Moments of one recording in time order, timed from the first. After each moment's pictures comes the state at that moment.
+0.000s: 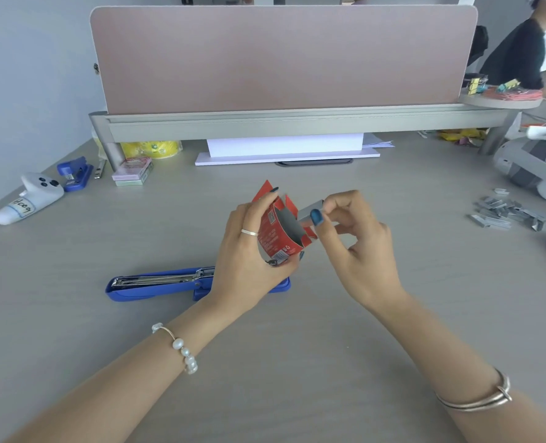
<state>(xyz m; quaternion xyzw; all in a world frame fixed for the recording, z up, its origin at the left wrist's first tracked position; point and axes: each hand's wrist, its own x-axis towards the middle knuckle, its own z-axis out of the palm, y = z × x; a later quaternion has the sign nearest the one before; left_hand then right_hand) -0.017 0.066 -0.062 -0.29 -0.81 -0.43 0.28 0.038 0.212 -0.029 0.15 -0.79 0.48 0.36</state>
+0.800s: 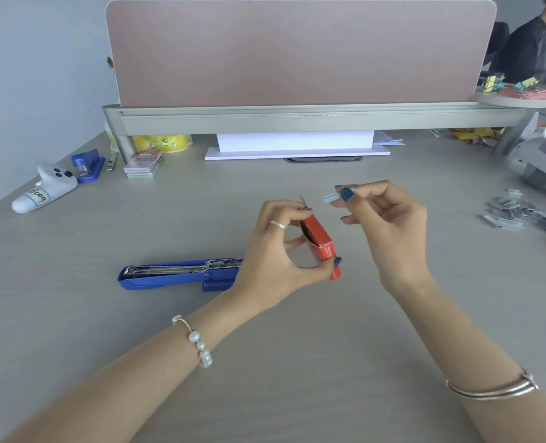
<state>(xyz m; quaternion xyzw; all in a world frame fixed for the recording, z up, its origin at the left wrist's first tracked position) 0.001 0.083 -0.056 -0.31 -0.75 -0.56 0.16 0.034 0.224 -0.013 0.06 -0.67 0.67 0.31</state>
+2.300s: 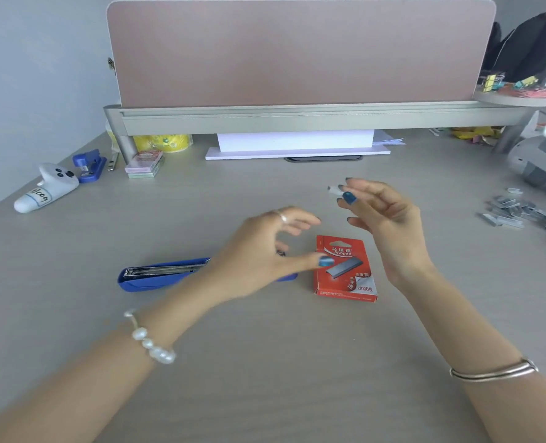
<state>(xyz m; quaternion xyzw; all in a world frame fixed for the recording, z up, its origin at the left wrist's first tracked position) 0.002 0.053 -0.020 -0.35 -0.83 -0.43 0.00 0.018 0.245 -0.028 0.03 -0.67 0.70 0.25</state>
